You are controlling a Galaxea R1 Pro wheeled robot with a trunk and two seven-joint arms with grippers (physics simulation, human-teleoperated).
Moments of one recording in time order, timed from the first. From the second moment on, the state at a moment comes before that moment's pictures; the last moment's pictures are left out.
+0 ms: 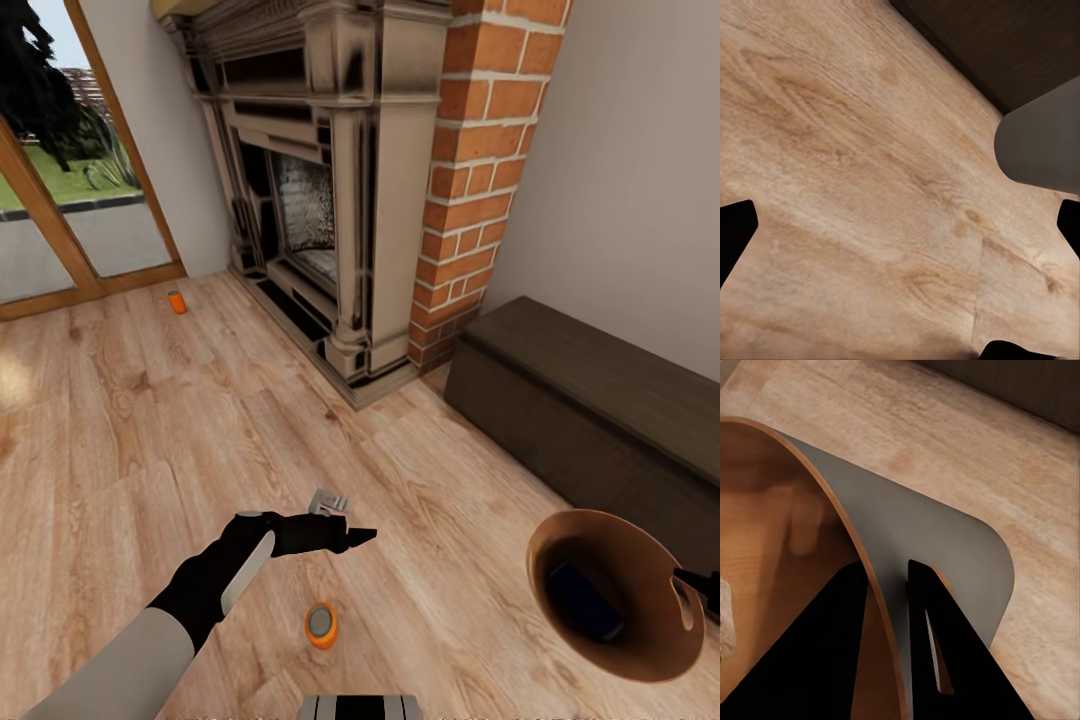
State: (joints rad) left arm -0.67 0.03 -0.44 -0.85 0.39 0.50 -0.57; right arm -0.34 -0.20 -1.03 -1.55 0.60 0.91 1.29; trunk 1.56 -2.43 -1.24
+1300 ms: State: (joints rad) left arm -0.67 0.04 -0.43 -0.86 0.40 0.49 -0.58; right arm -0.34 -0.20 -1.08 -1.56 0.61 0.89 1.33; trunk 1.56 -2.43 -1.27
